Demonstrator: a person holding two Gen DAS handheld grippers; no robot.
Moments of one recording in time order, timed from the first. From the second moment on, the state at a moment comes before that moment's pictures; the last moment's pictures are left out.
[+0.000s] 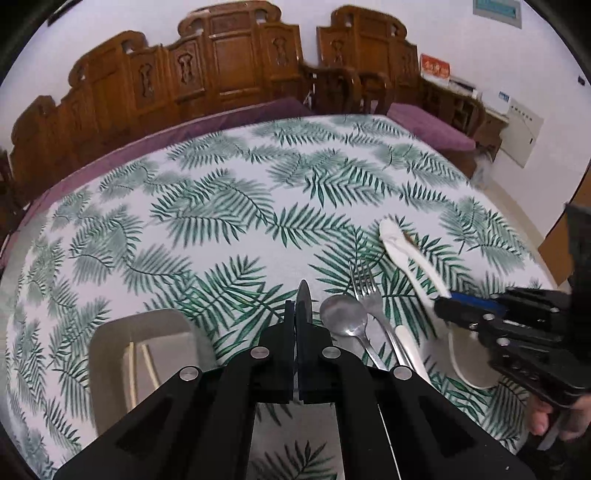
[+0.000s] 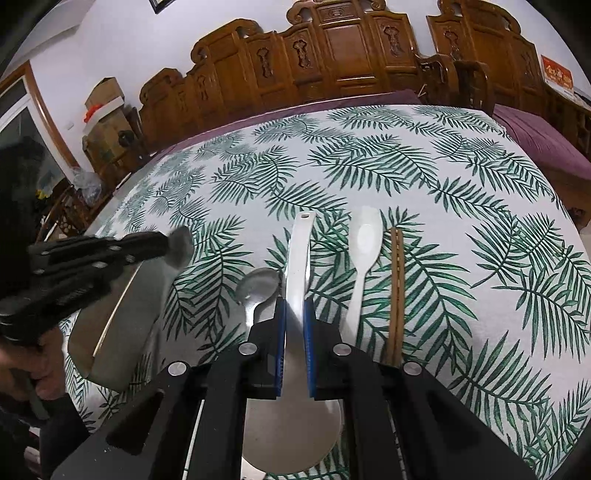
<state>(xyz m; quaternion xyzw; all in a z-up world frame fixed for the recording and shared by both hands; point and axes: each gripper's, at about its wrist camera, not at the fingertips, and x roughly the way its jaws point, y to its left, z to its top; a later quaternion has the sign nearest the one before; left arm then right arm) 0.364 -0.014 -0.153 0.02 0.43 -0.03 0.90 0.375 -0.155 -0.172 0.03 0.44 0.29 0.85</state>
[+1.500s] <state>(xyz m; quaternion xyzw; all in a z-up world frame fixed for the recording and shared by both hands) 0.303 0.112 -0.189 0.02 0.43 0.04 0.90 0.358 -0.108 -0.178 -0.03 0.45 0.31 0.84</state>
